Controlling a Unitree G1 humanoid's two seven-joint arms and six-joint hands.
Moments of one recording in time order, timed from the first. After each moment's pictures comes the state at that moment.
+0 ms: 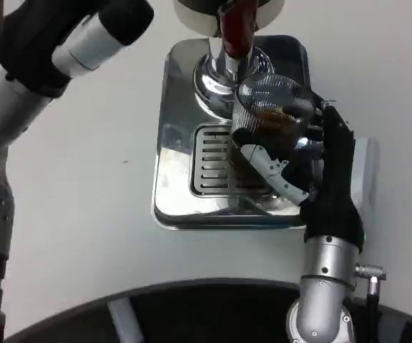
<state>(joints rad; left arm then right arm) -0.89 0.46 0.16 0.34 -0.36 -0.68 -0.81 -0.44 0.11 0.16 0.21 -0.45 -0.11 -0.65</state>
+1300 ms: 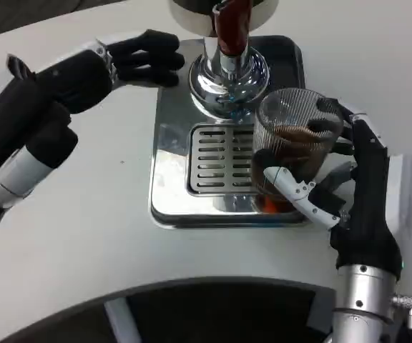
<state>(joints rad) -0.35 0.51 0.29 -0.06 -0.42 -0.50 -0.74 -0.23 0.07 0.18 -0.06 -0.53 -0.06 -0.58</state>
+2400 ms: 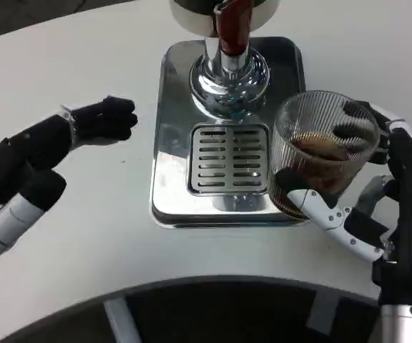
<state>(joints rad) -0.09 0.51 0.34 -0.14 -0.32 -0.49 -0.60 0.03 0.06 0.20 -0.44 -0.57 -0.06 -0.44</state>
